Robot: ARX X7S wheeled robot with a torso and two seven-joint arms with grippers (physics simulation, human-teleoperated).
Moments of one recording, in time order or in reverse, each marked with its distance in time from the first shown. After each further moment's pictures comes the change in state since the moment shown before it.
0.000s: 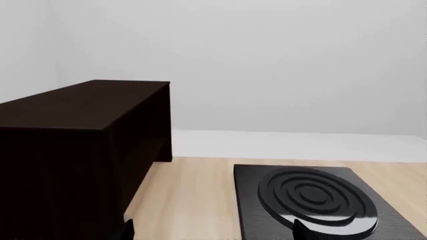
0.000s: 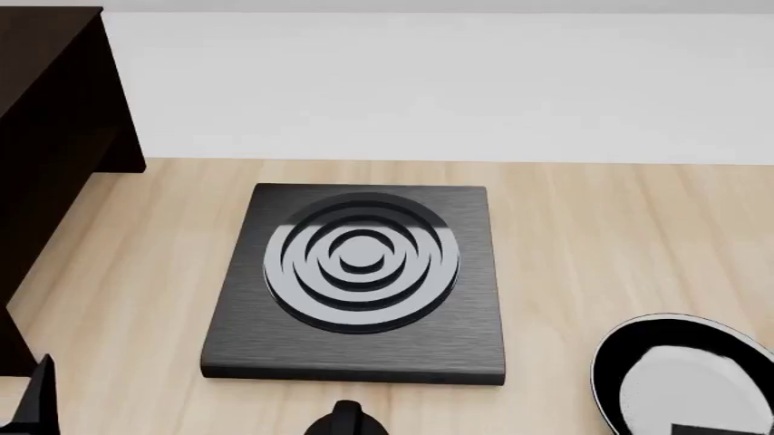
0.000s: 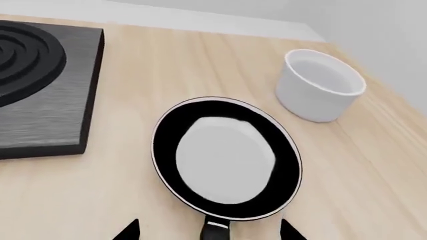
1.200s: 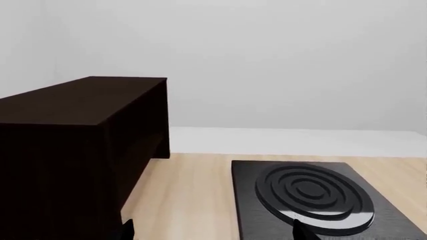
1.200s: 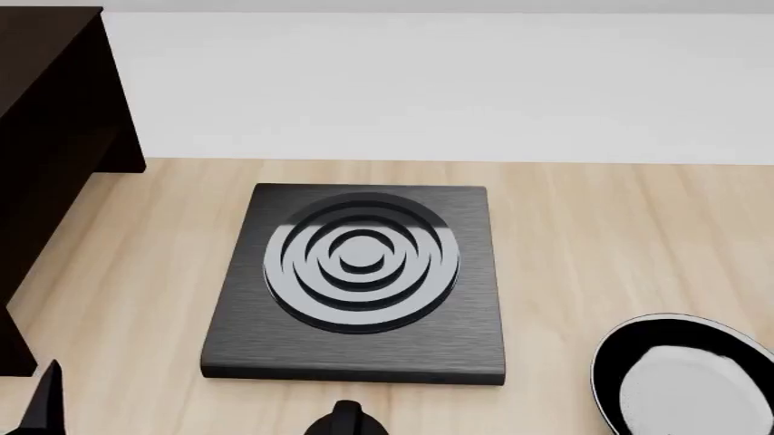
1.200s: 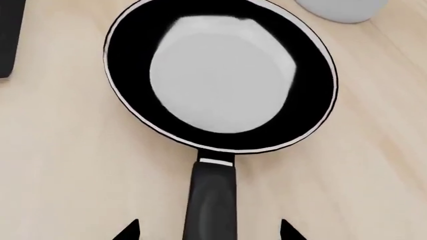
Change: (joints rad) left arm 0.010 -0.022 0.025 -0.003 -0.019 0.009 -0.029; right arm 0.027 -0.032 -0.010 0.458 -0.016 -0.199 -0.012
